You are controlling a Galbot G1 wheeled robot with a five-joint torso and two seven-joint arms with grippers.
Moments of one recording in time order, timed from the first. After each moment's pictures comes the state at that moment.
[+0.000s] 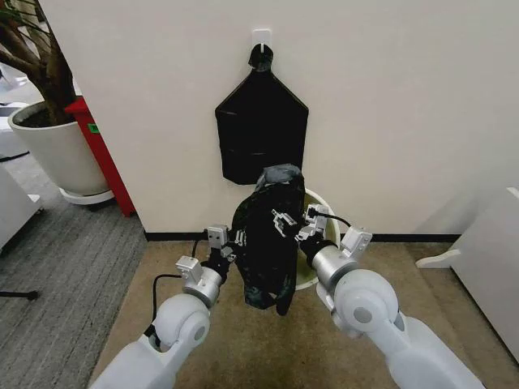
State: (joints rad) left arm 1.14 -1.11 -0.08 -2.01 -0.62 0.06 -0.19; right arm -0.97 1.06 0.00 2.20 1.13 -0.26 0.55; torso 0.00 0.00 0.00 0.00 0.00
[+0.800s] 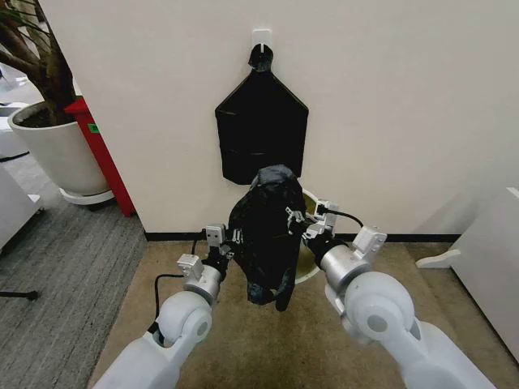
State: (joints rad) left arm 1.13 -1.14 -0.09 -1.97 -0.62 0.07 -0.24; right arm -1.01 1.02 0.05 2.31 1.11 -0.26 0.58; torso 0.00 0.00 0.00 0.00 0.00
